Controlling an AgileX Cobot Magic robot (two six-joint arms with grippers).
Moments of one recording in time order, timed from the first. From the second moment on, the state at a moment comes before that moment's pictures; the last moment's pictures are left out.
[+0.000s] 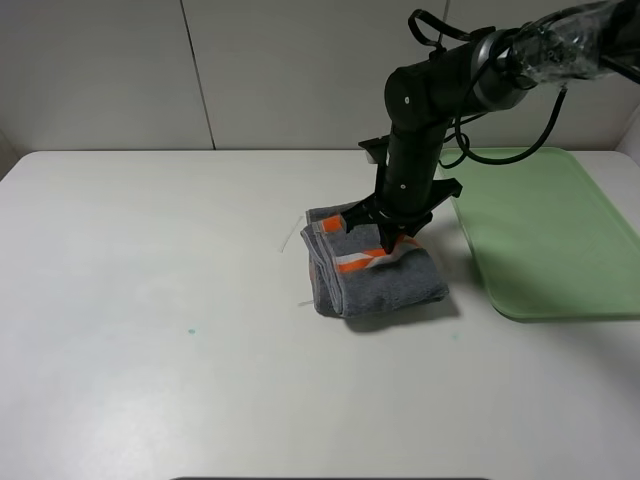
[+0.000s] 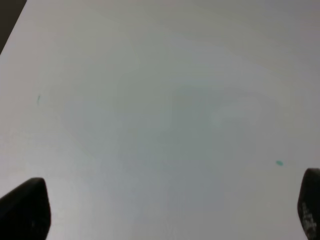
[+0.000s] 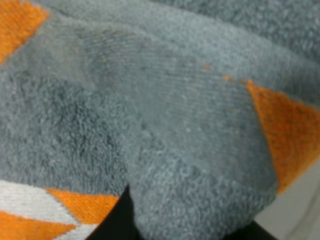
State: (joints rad) left arm -0.02 -0.01 -0.49 0.10 1.05 -0.14; right arm 0.49 2.17 -1.49 -0.06 0.88 0.12
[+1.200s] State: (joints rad) left arm -0.02 -0.01 -0.49 0.10 1.05 -0.14; right arm 0.20 2.14 -1.50 -0.15 0.97 0.06
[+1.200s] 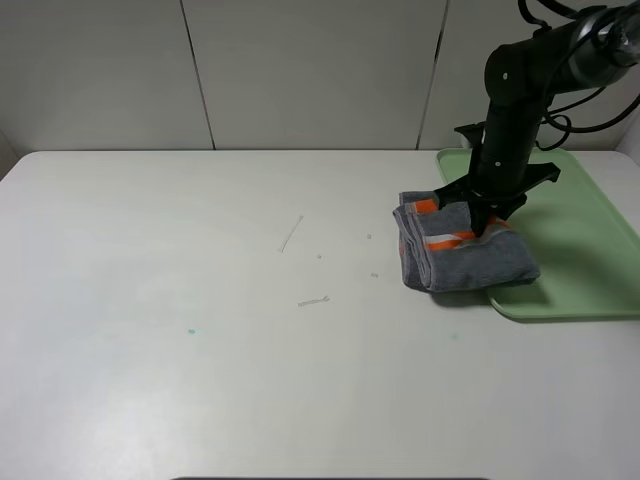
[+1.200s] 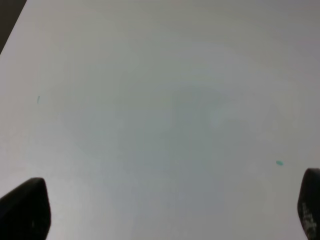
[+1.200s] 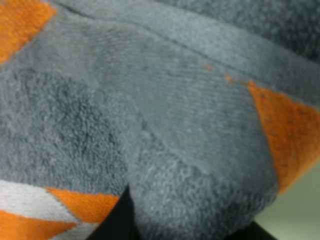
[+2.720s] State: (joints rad) left arm -0.02 -0.01 -0.49 0.10 1.05 -0.14; right arm -0.06 2.14 -1.62 -0.20 0.81 0.06
